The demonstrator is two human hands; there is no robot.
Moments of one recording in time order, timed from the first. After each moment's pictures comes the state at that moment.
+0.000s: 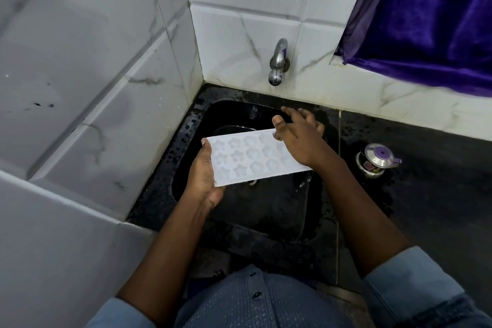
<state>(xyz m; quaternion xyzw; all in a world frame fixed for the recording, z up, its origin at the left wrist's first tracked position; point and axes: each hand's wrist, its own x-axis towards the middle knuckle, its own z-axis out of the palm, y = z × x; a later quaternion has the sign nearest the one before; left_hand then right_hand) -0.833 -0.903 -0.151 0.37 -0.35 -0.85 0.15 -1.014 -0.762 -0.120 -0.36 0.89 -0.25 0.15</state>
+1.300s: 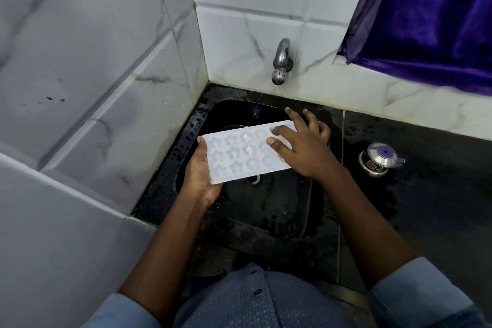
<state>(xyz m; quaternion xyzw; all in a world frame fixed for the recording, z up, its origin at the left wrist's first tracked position) -0.821 -0.905 -0.156 0.35 -0.35 -0.85 0.18 -1.000 -0.739 -0.136 -0.43 0.89 -0.16 0.05</state>
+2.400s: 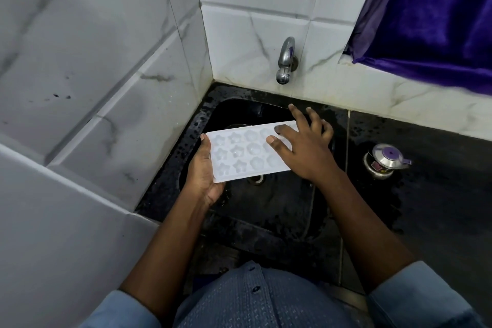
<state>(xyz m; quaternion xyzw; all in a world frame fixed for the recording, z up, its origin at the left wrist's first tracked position) -0.818 -0.900 -0.145 0.33 -0.34 -0.86 0.18 -0.992 -0.745 -0.142 -0.41 0.89 -0.18 0.00</state>
